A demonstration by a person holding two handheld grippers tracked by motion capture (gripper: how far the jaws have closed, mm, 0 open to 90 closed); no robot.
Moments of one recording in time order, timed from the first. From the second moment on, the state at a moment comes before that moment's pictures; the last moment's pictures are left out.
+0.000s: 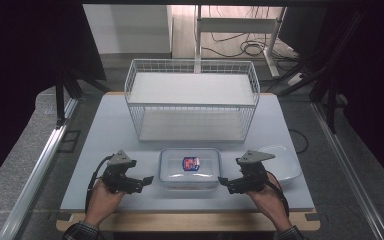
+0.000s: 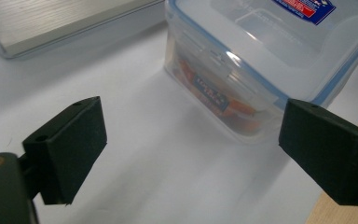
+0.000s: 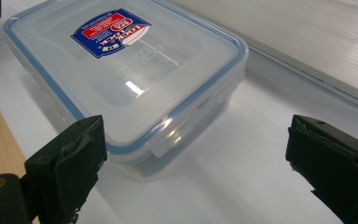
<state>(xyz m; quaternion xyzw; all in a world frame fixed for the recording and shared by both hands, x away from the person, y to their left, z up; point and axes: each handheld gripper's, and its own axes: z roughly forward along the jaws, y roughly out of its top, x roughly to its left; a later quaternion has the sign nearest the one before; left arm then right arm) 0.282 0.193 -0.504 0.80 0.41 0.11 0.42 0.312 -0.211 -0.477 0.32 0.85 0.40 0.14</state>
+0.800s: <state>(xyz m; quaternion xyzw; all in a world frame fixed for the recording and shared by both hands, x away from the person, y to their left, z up) 0.331 0.153 -0.495 0.81 0.39 0.02 0.43 0.358 -0.182 -0.482 0.37 0.84 0.39 0.04</state>
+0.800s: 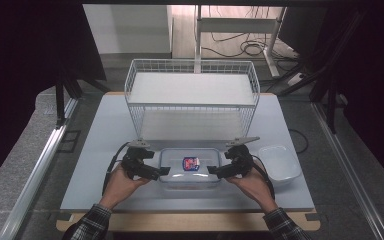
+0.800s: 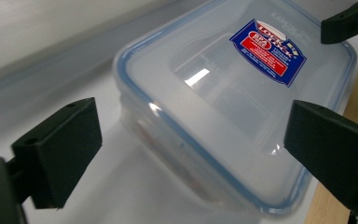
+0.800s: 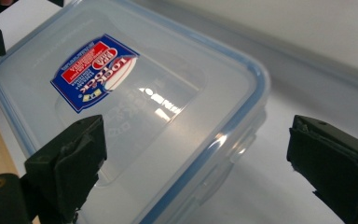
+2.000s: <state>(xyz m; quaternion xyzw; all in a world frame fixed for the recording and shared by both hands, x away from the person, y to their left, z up) 0.305 0.178 -0.509 0.75 0.42 -0.11 0.50 0.335 -0.217 -0.486 0.41 0.78 0.45 -0.10</state>
